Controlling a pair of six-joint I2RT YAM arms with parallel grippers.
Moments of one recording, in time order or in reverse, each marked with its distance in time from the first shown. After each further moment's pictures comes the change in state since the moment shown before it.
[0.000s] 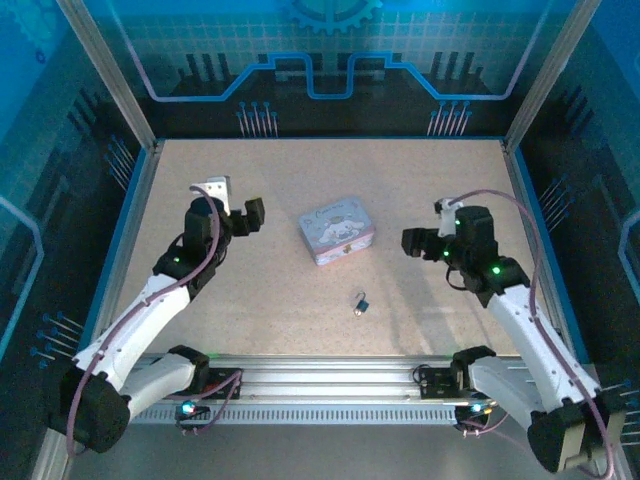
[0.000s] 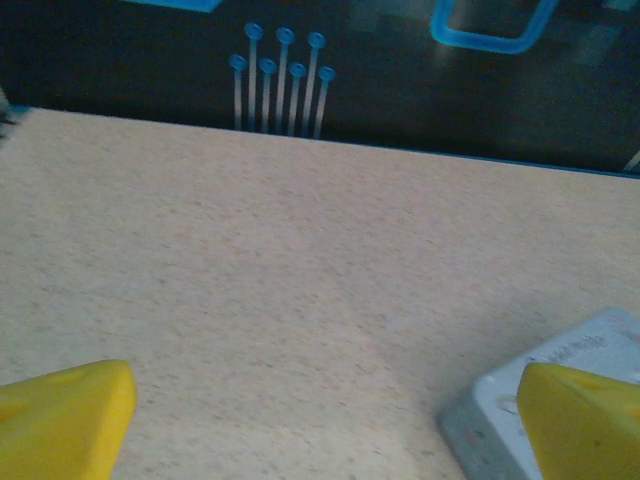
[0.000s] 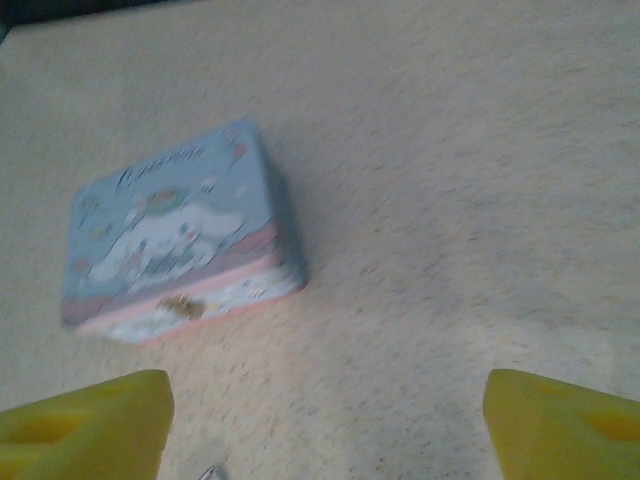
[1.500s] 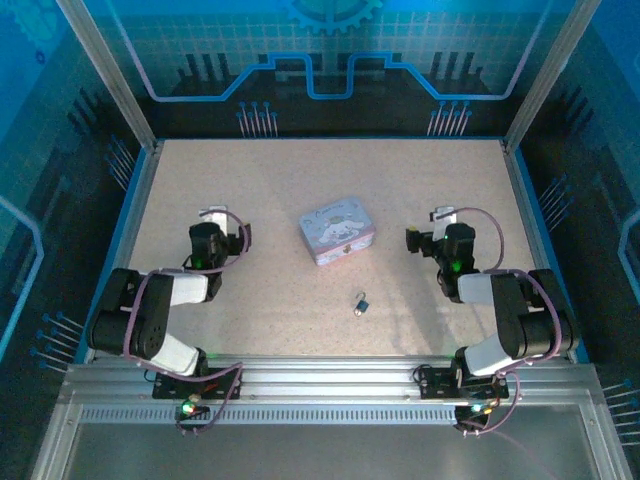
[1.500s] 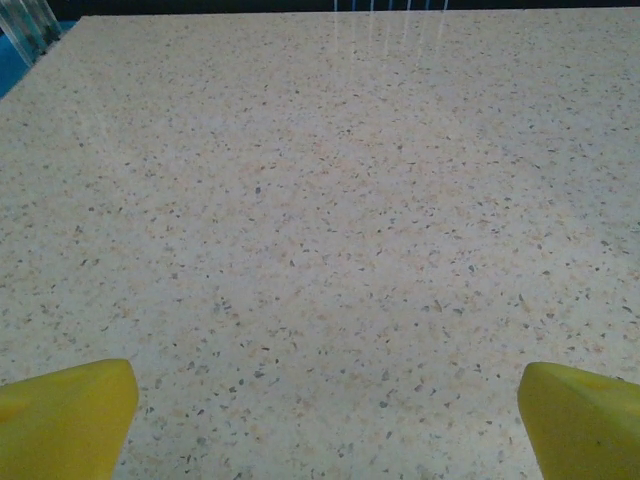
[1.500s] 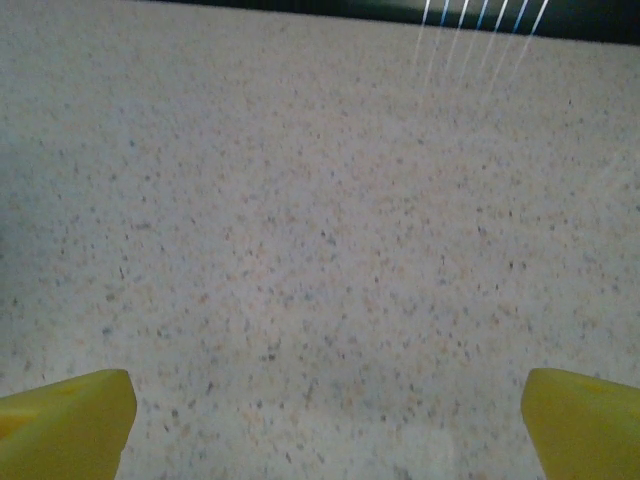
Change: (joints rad) left arm 0.244 0.488 -0.356 0.804 0.126 0.204; right arm -0.119 0.619 -0.364 1.176 0.156 -0.290
